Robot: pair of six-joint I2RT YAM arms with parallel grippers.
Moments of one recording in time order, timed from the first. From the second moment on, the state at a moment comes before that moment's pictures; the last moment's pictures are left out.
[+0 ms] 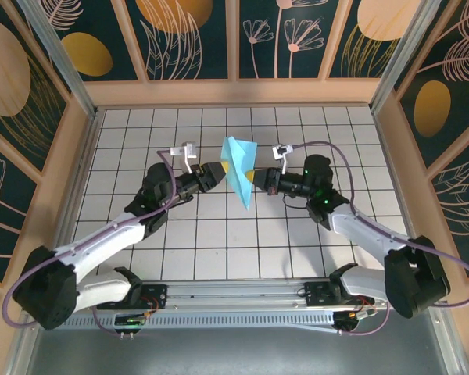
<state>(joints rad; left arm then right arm) -0.62 1.14 0.65 0.40 0.27 -0.84 0.50 1.19 0.66 0.36 -0.70 0.71</state>
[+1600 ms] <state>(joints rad) -0.62 1.03 0.68 -0.05 -0.30 -0.70 0.69 1.39 1.00 -0.45 0.20 0.55</state>
